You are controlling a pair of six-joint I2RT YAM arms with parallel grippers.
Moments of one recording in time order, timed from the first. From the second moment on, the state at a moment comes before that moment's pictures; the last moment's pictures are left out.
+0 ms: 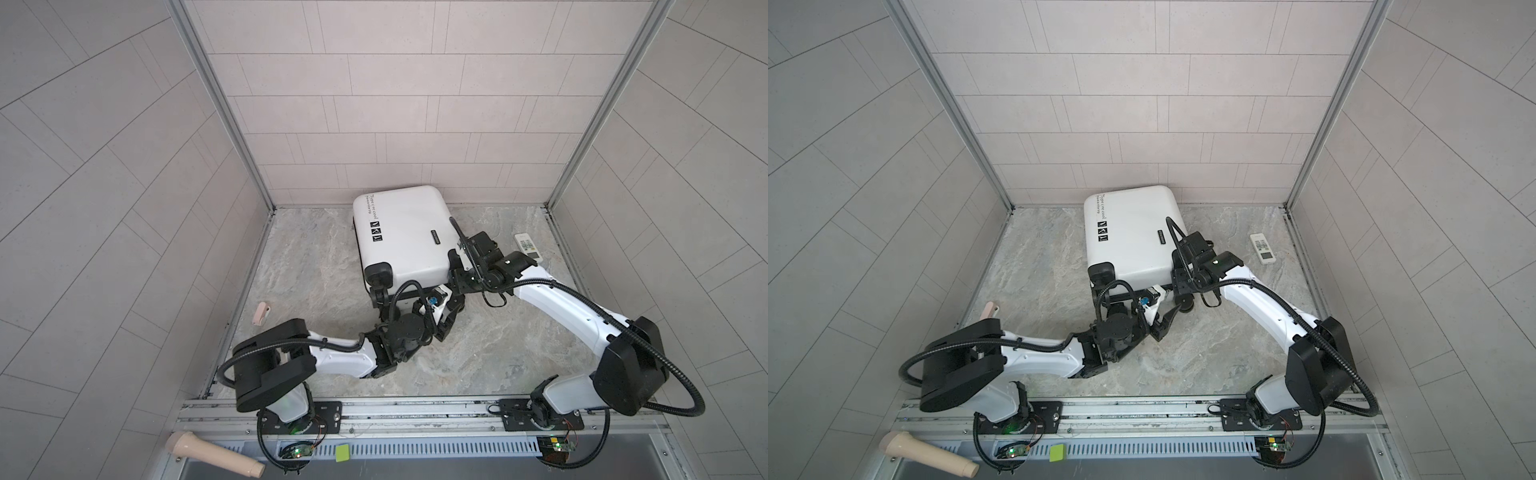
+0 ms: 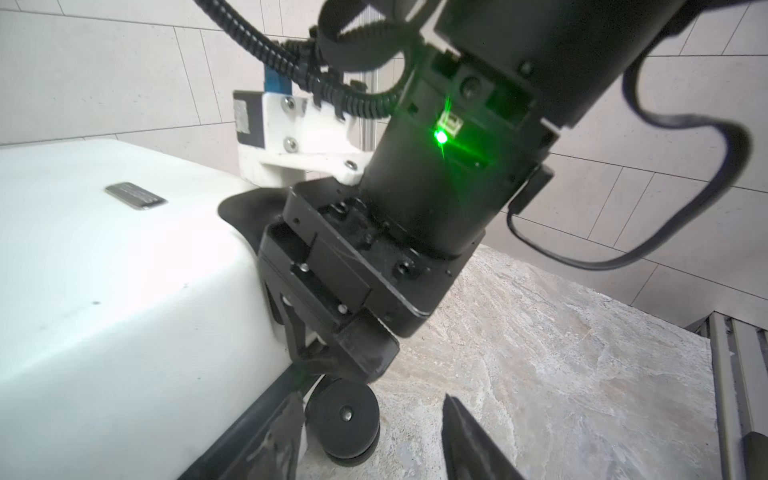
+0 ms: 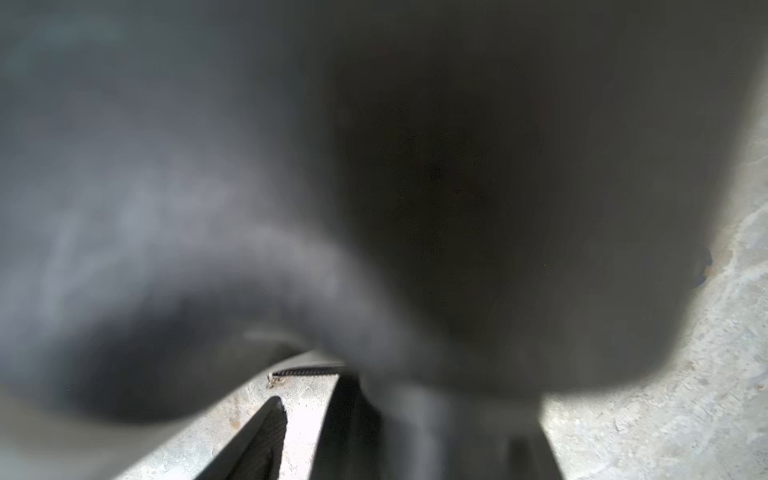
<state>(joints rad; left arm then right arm) -1.18 1.52 0.62 0.80 -0.40 -0.06 0.49 1.42 1.16 -0.78 0.01 0.35</state>
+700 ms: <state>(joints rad) -1.18 1.10 0.88 -0.04 -0.72 -0.18 0.41 1.28 1.10 -0.76 -0.05 0.34</state>
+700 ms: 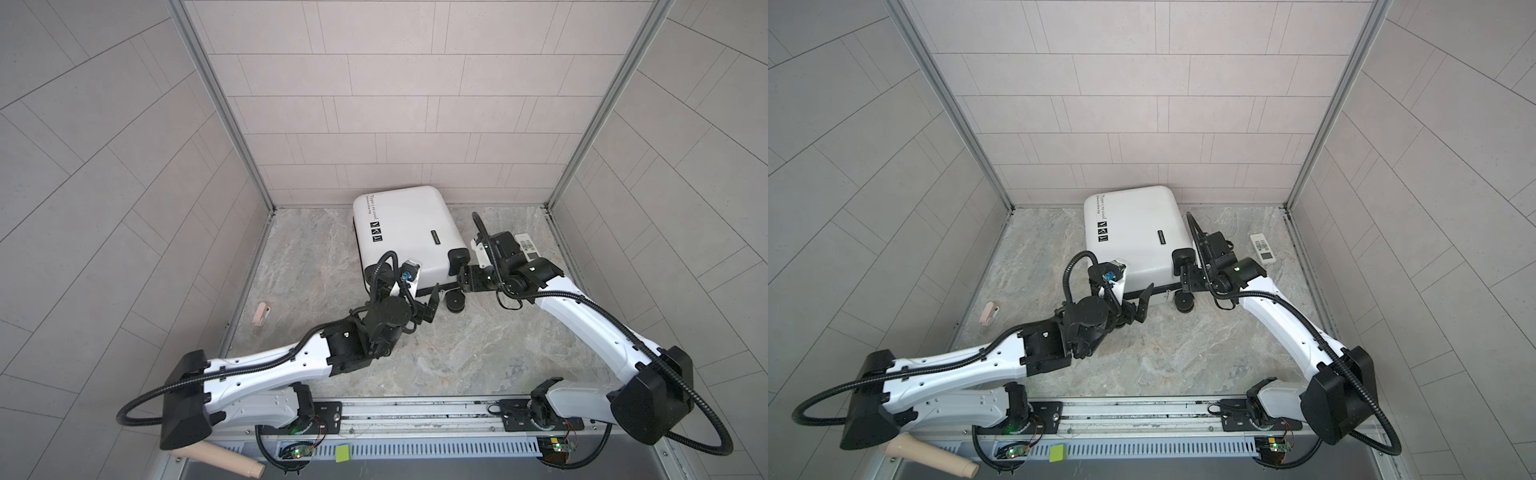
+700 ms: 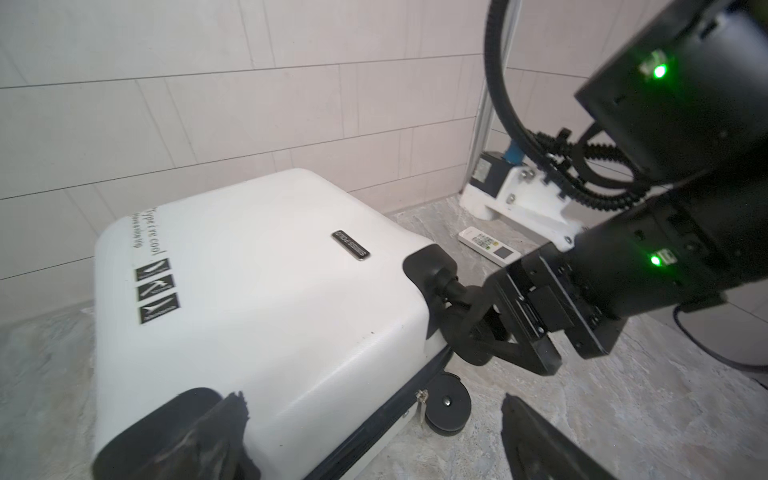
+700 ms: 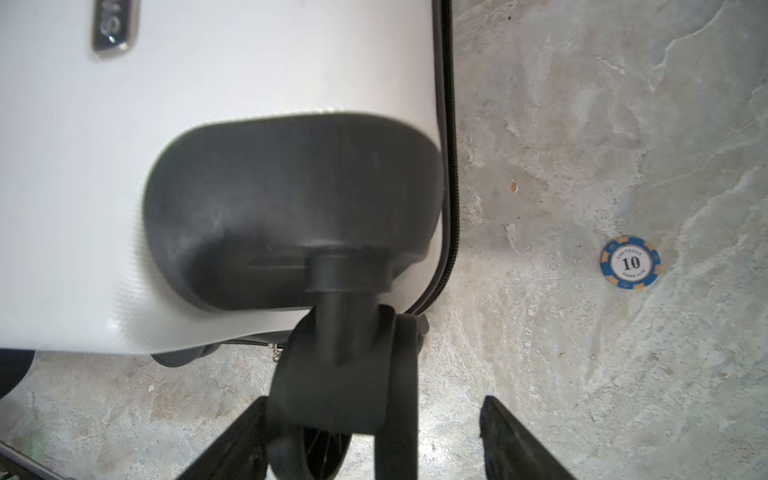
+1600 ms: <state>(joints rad) -1.02 0.98 0.81 -0.59 -0.63 -0.68 0.46 1.22 1.07 -0.74 -0.14 0.34</state>
